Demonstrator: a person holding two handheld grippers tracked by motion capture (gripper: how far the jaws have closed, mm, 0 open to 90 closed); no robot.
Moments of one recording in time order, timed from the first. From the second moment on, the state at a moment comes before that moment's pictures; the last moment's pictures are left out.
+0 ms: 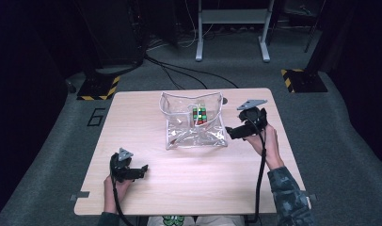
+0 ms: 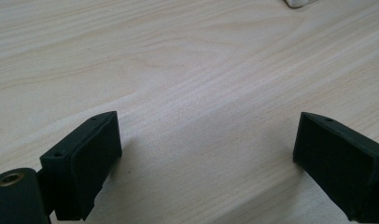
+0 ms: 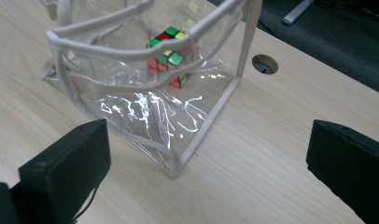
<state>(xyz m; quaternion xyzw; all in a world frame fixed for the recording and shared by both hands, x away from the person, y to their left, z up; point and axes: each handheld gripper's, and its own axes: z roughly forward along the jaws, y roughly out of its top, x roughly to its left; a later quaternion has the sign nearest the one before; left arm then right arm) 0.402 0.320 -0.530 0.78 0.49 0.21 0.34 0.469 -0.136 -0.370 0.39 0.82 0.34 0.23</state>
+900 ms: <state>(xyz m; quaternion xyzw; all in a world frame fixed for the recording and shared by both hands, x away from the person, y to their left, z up) 0.402 0.320 -0.530 0.78 0.49 0.21 0.34 0.434 -0.194 -0.421 0.46 0.79 0.32 0.25</state>
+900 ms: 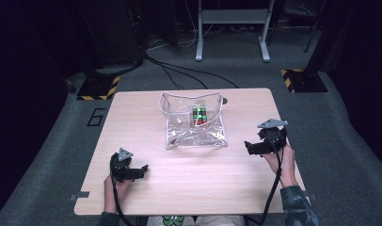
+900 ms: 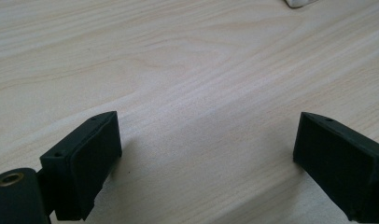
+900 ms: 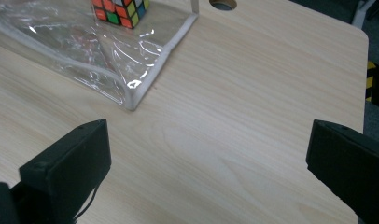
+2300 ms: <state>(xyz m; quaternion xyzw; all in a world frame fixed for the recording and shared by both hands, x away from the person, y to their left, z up) 0.402 0.320 -0.530 0.78 0.49 0.21 0.34 0.399 -0.239 -0.522 0.55 0.76 0.28 0.22</state>
